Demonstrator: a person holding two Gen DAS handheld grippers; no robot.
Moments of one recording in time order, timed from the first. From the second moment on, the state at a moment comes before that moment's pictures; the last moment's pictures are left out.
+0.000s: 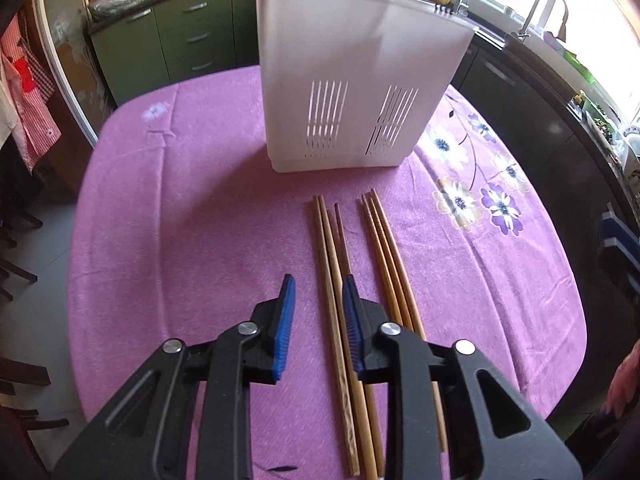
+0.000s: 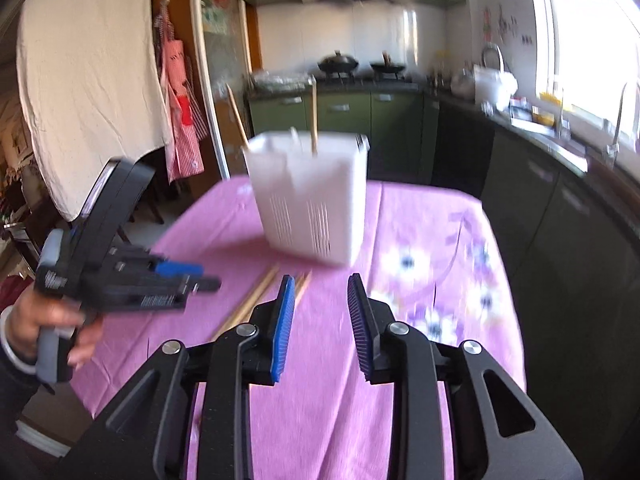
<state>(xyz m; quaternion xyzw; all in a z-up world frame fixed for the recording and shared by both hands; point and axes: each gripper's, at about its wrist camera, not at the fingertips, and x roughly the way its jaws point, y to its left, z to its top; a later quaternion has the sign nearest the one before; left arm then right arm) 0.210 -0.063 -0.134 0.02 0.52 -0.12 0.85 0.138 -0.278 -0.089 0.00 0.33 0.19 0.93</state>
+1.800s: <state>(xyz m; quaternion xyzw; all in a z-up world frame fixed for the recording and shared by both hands) 0.217 -0.051 -0.106 0.01 0.48 -0.10 0.87 0.146 -0.289 -0.110 0.05 0.37 0.21 0.90</state>
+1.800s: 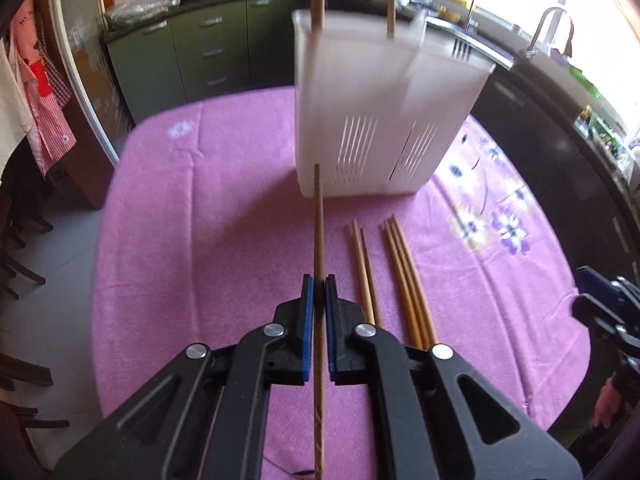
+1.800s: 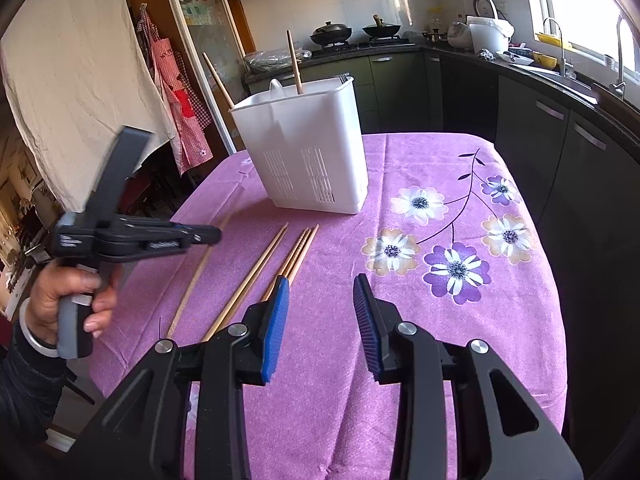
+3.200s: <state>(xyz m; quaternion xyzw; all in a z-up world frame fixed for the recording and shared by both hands) 0.102 -0.021 -0.038 0.03 0.35 -0.11 0.93 0.265 -0.191 -0.180 -0.01 0.53 0.20 0.83</state>
